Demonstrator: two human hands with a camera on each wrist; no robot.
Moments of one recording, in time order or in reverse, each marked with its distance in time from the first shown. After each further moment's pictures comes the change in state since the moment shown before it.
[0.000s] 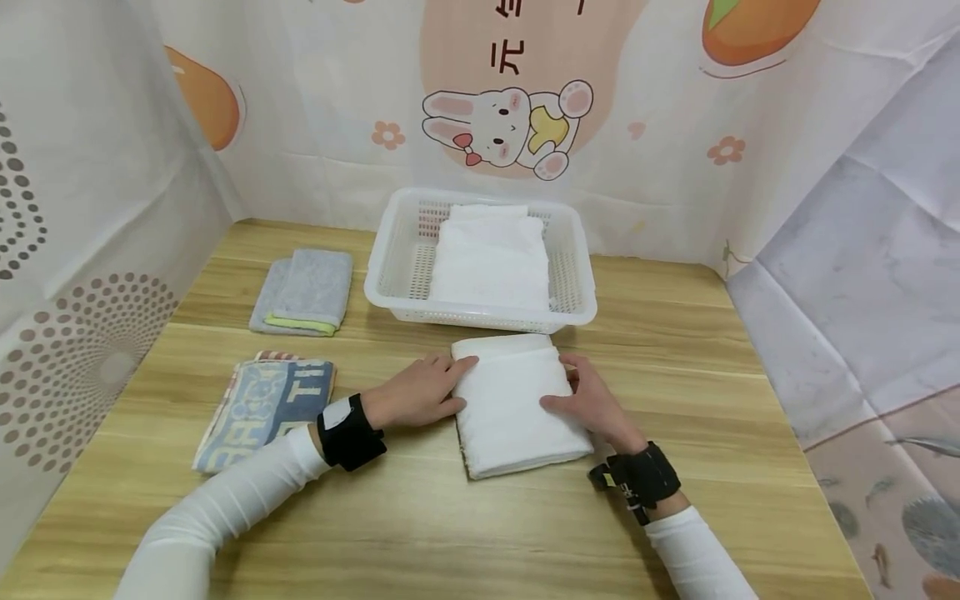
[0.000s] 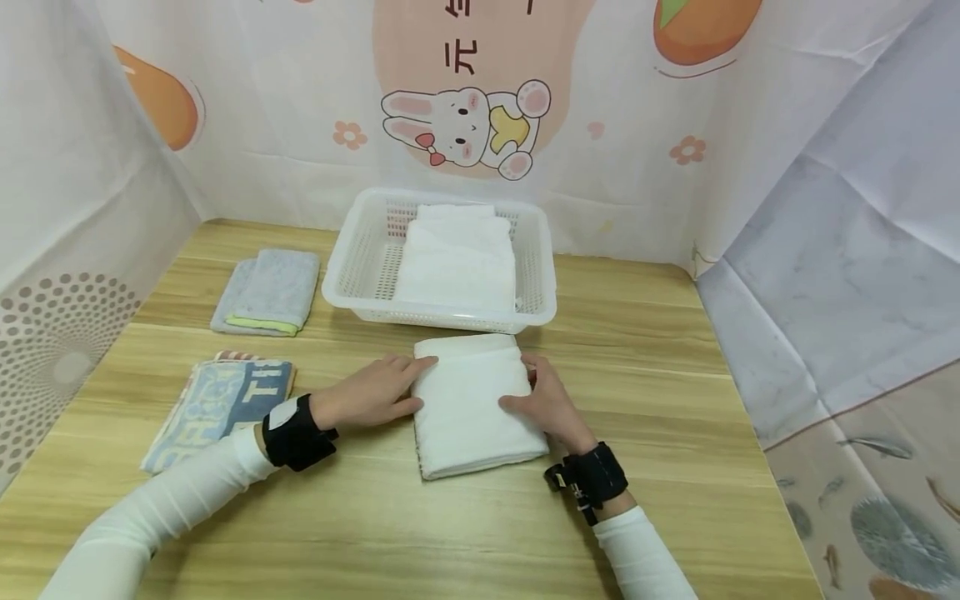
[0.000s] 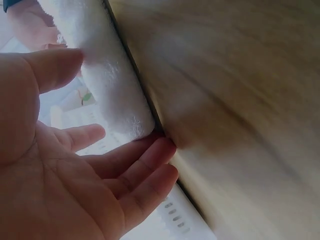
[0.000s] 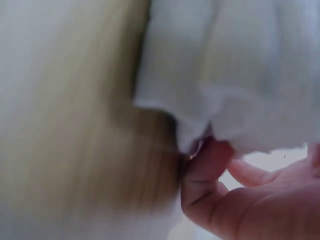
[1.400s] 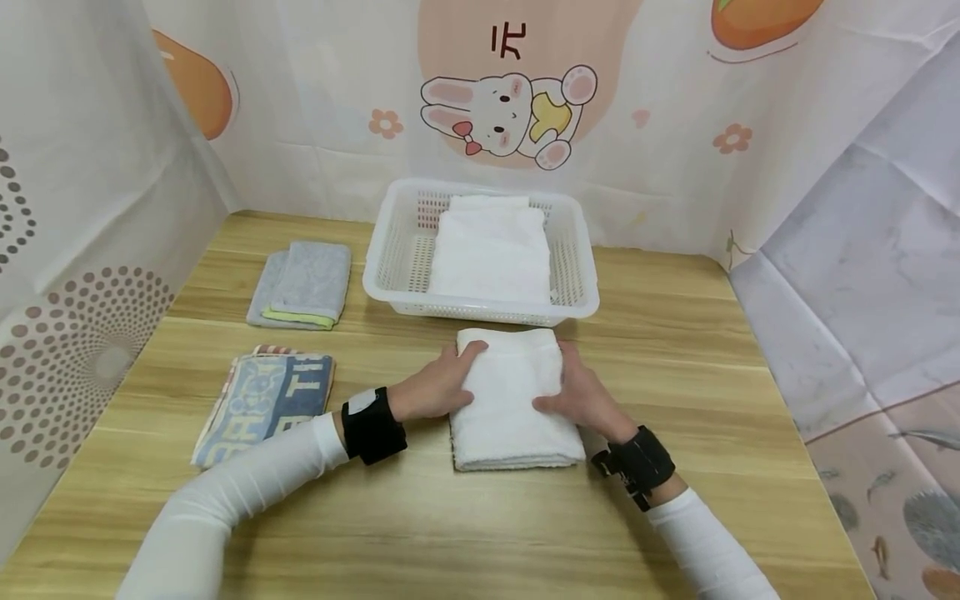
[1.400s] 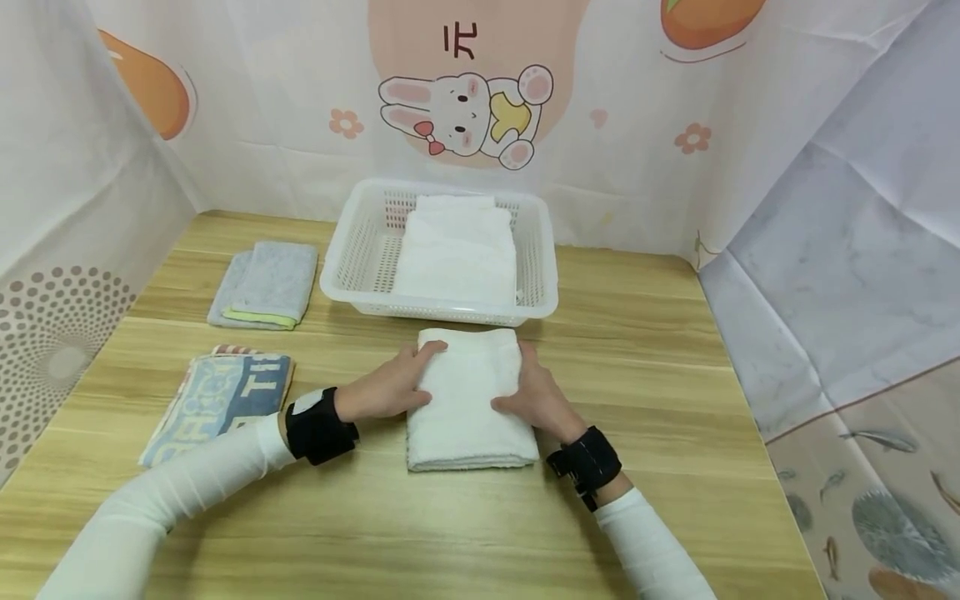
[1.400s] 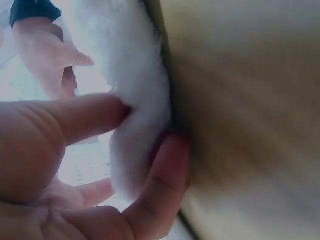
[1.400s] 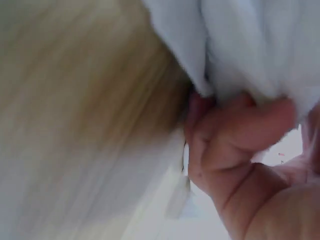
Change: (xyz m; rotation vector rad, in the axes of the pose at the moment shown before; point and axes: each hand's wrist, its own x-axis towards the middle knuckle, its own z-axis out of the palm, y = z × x) left_hand 0.022 0.018 0.008 -0.384 0.019 -0.230; right_hand 0.003 -0.014 0.010 -0.138 -0.033 -0.053
